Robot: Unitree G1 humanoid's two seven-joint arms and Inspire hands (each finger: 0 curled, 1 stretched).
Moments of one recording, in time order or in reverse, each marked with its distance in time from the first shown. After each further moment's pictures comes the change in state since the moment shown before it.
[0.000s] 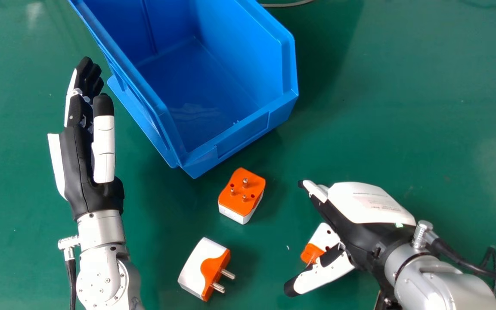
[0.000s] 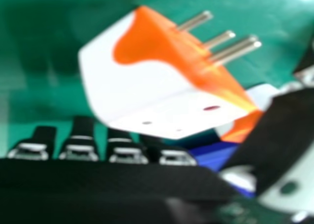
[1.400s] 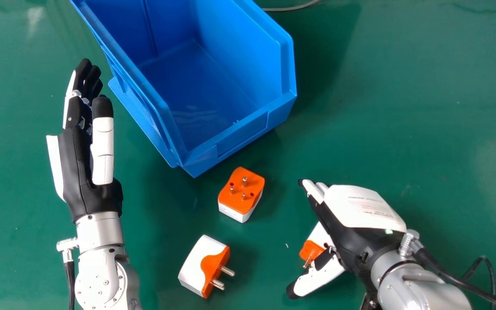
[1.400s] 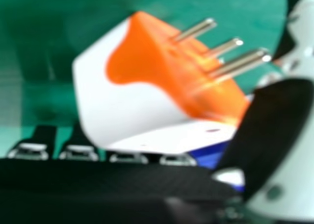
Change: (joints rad) left arm 0.010 0.001 0.001 -0.002 -0.006 0.000 -0.004; right arm 0.011 0.099 0.015 0.105 -0.054 0.009 -0.104
